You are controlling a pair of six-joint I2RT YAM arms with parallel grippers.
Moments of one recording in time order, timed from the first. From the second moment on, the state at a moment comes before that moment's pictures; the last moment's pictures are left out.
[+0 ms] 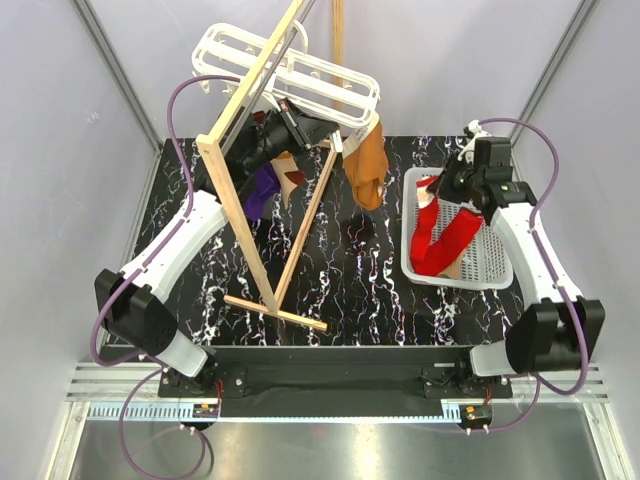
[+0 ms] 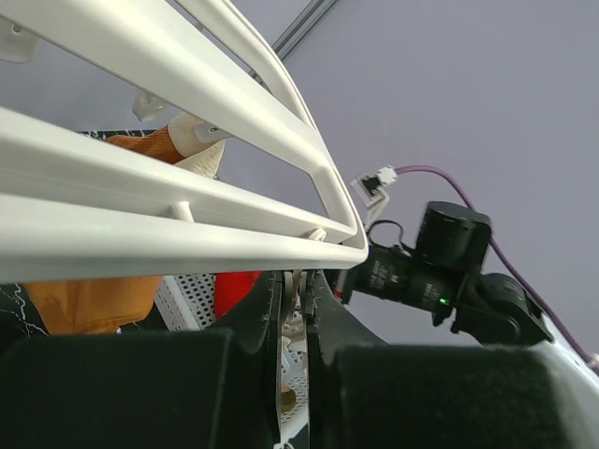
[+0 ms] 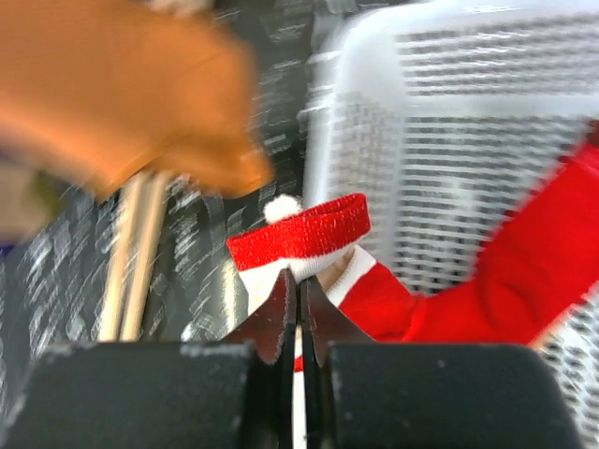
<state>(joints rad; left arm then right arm) -0.47 1.55 1.53 0.10 0.38 -0.81 0.06 1.45 1.32 -0.54 -0.16 0.38</state>
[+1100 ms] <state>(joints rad) -0.47 1.55 1.52 0.11 0.39 -0.82 0.42 1.50 1.57 -0.38 -0.59 0.43</state>
